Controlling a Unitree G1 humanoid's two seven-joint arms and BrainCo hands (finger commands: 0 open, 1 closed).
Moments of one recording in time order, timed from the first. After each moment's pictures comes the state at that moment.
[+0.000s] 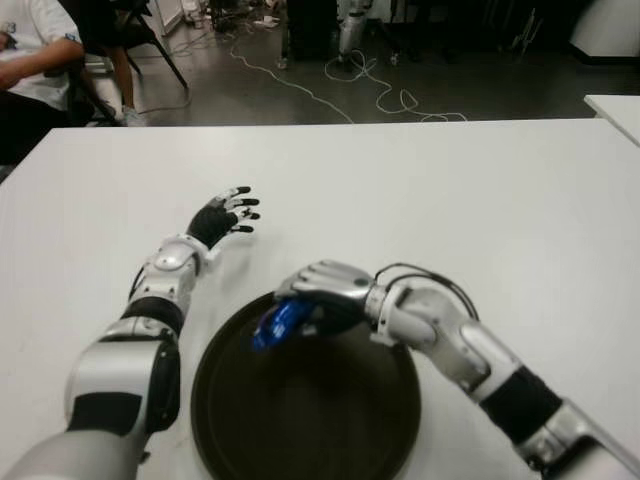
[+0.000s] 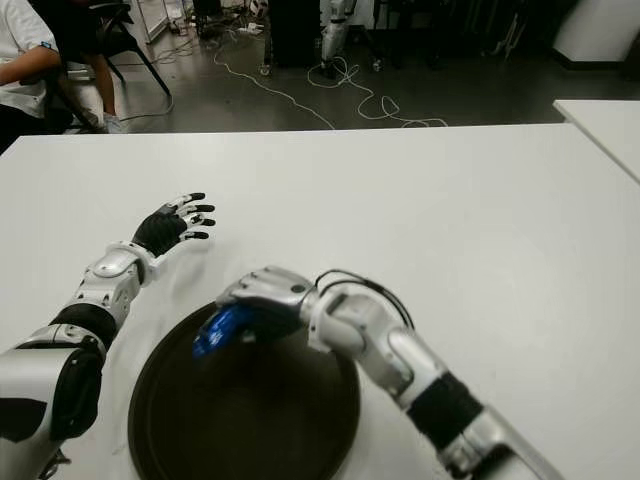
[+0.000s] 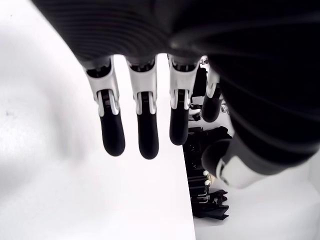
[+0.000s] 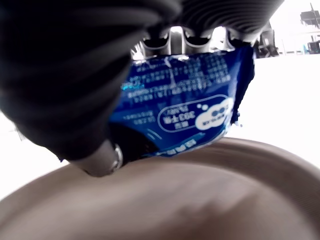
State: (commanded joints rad) left arm -0.80 0.19 0.13 1.30 0.03 -0.26 -0.32; right arm -0.38 -0.24 0.61 0.07 -0.66 -0.28 0.39
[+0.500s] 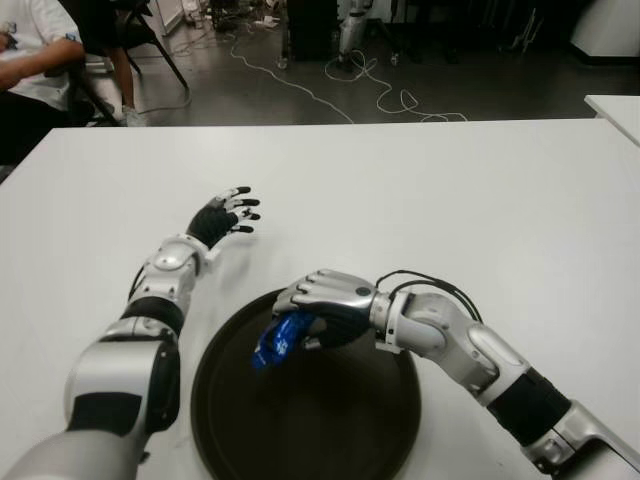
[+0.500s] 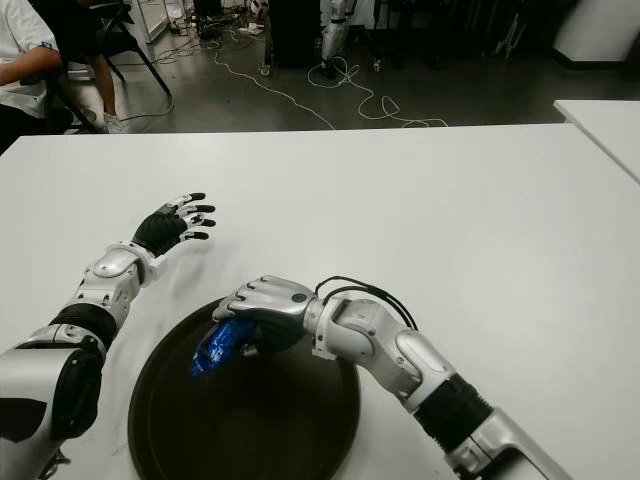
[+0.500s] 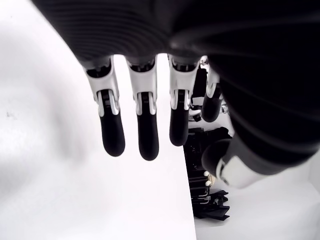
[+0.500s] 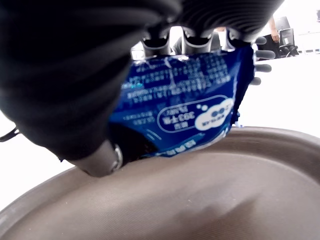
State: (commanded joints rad) left arm -0.79 0.19 0.13 1.30 0.03 -0.27 -0.32; right arm -0.38 -0.28 0.60 0.05 -0.63 -0.36 0.42
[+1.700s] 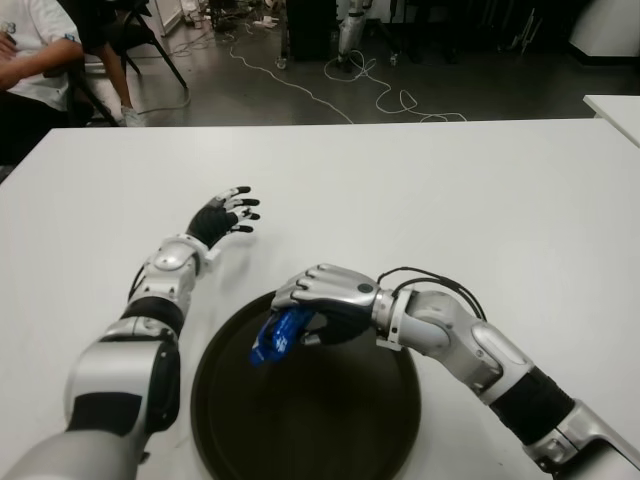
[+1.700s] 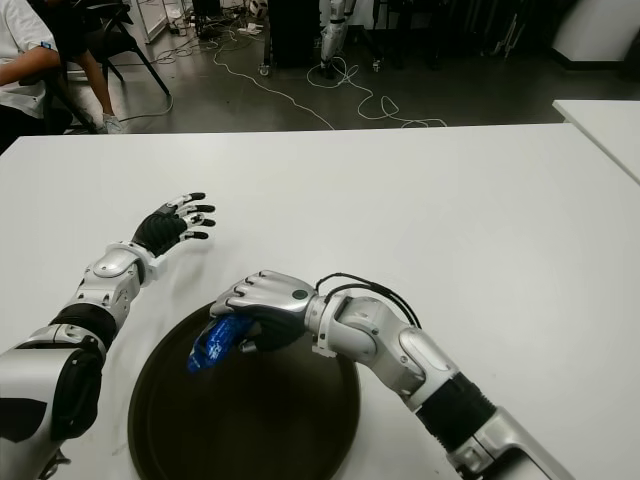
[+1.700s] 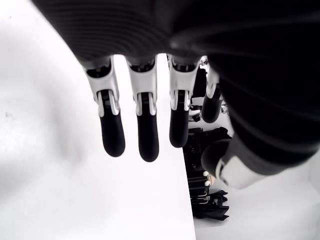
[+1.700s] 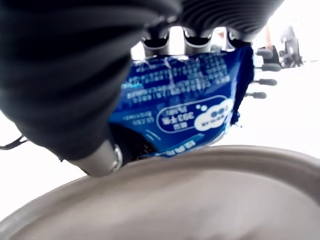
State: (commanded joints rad) left arm -0.79 0.19 0.12 1.29 0.03 -0.27 -0.32; right arm -0.39 -0.27 0.61 0.11 -0.74 -0.40 0.27
